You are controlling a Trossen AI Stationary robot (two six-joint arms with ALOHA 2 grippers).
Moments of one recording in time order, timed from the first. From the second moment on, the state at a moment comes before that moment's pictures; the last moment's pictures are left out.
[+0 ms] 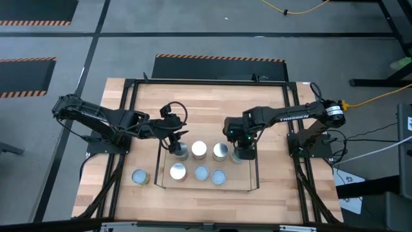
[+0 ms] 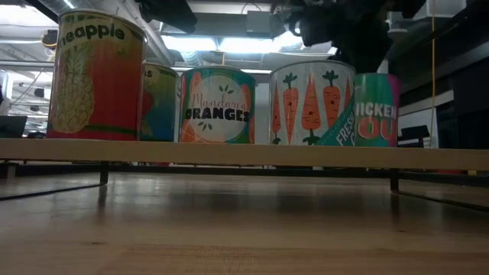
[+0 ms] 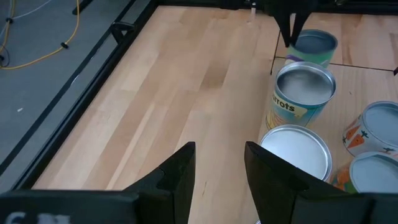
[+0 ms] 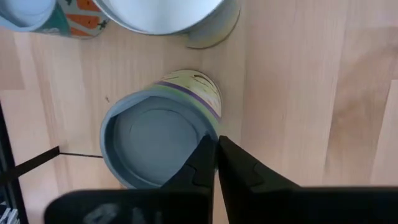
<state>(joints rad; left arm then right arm) -0.23 1.21 1.09 -0.57 -0.51 -0.26 0.05 1.64 1.34 -1.11 -0.18 0.08</state>
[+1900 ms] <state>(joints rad) -0.23 1.21 1.09 -0.57 -0.51 -0.25 0.05 1.64 1.33 -1.08 -0.16 0.07</state>
